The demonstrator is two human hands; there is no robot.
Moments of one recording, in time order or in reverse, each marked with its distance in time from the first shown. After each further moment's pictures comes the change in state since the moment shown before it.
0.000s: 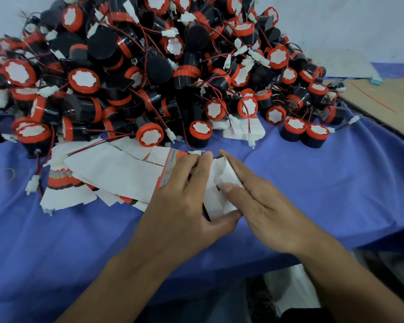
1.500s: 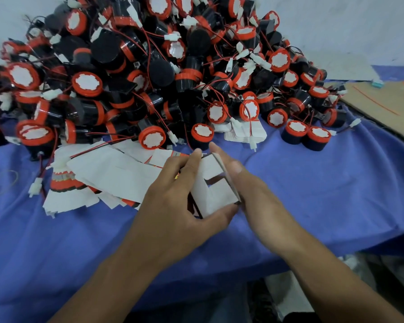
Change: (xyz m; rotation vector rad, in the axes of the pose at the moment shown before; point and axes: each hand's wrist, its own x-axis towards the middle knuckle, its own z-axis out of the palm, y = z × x) left_hand 0.002 -0.006 -0.014 -0.233 -0.055 -0.135; right_hand 0.011 -0.008 0.019 0.371 0.096 0.138
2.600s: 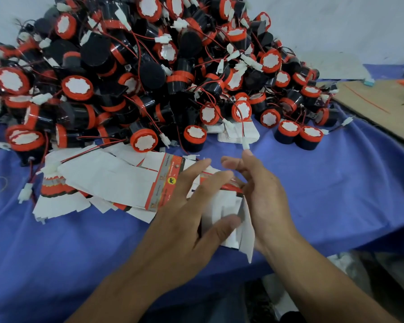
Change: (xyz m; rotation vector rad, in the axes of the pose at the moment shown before) left_hand -0.013 -0.001 0.021 -0.134 -0.117 0.089; right_hand 0.002 -0.015 0.005 0.390 0.449 0.125
